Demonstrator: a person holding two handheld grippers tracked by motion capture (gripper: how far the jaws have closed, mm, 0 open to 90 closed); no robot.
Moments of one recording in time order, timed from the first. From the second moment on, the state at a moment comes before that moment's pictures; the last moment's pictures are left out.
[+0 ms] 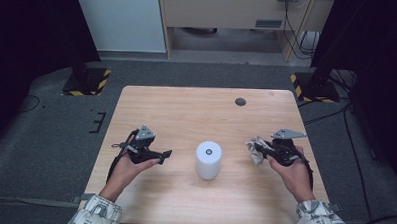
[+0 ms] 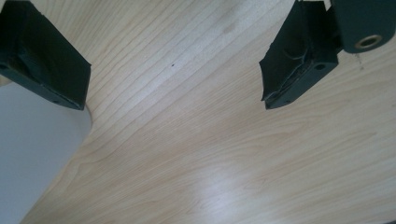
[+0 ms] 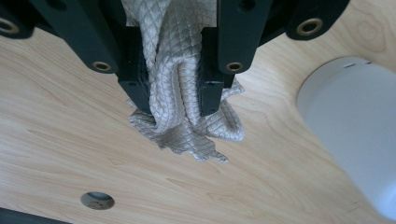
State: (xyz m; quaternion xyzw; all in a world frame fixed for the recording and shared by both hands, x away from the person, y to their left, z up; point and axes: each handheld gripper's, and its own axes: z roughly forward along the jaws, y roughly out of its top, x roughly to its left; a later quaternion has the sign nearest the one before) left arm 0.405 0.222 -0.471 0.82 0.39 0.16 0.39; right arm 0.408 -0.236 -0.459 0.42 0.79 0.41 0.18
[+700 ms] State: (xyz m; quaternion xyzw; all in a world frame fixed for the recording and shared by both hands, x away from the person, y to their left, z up) left arm 0.406 0.236 -0.513 0.82 0.42 0.16 0.35; right arm 0.446 -0.248 -0.471 0.48 0.77 0.38 0.20
